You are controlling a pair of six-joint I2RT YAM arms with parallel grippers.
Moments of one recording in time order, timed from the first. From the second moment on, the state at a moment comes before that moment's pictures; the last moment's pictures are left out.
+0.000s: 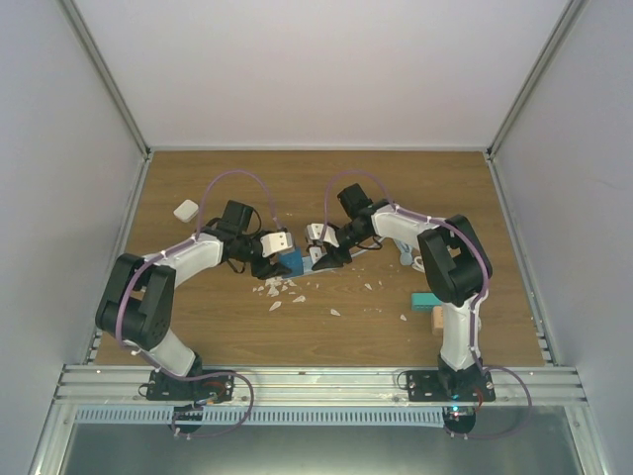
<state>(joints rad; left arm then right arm) -0.32 1.60 0.89 -0.35 0.67 0.89 0.52 2.03 1.36 -0.56 -0.85 -1.14</state>
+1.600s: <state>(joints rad) -0.22 1.47 0.80 -0.30 0.78 0.82 0.56 2.04 1.40 -0.51 -0.85 -1.06</state>
